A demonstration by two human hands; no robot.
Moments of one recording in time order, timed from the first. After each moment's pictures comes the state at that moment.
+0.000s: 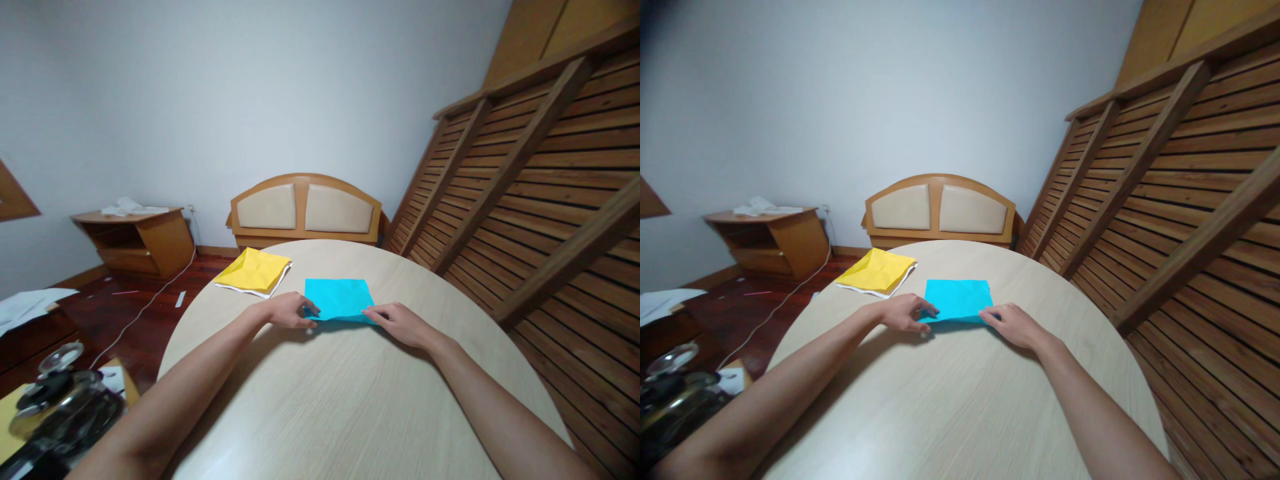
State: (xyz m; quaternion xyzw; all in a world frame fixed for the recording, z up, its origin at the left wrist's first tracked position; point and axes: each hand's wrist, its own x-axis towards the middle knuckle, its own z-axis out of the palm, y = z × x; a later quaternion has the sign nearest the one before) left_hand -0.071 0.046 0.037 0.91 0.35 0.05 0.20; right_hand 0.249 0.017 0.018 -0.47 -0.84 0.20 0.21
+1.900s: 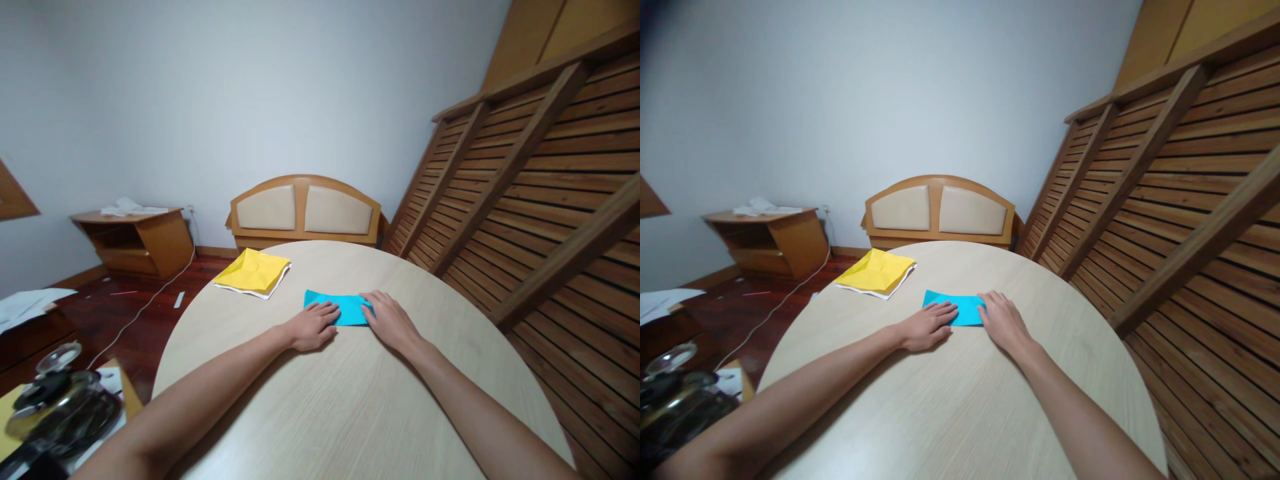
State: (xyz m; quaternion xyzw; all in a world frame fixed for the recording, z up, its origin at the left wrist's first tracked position) left_hand -0.022 0.032 -0.013 0.94 0.33 0.10 0.10; right_hand 0.222 0.020 0.003 -0.54 -0.81 -0.04 0.21
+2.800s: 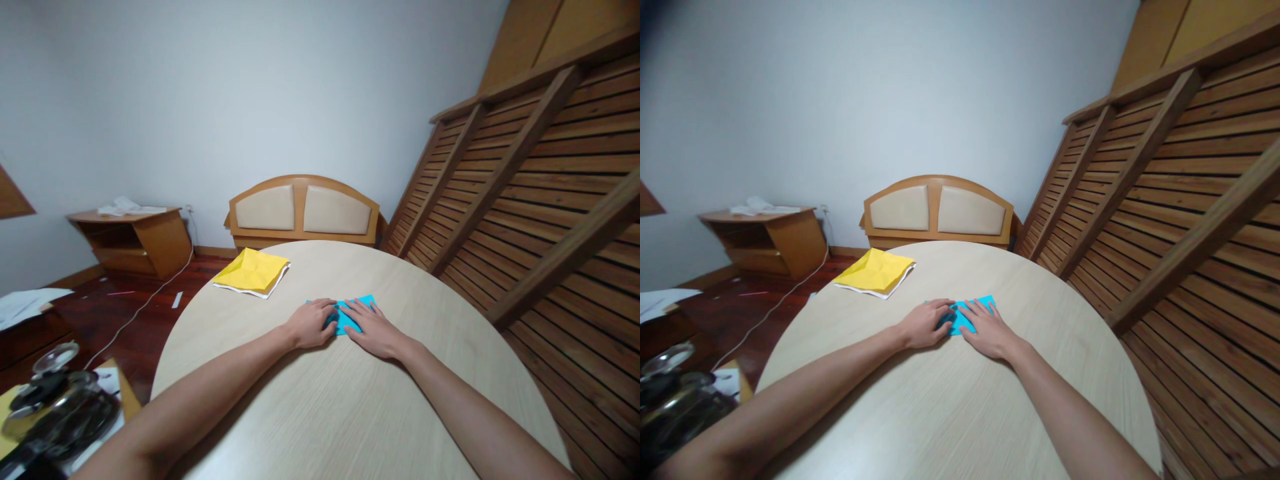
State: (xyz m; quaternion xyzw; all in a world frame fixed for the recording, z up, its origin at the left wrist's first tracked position) left_hand -0.013 0.024 -0.005 0.92 0.35 0.16 0.03; right_hand 0.211 0.017 -0.013 -0.49 -0.87 0.08 0.07
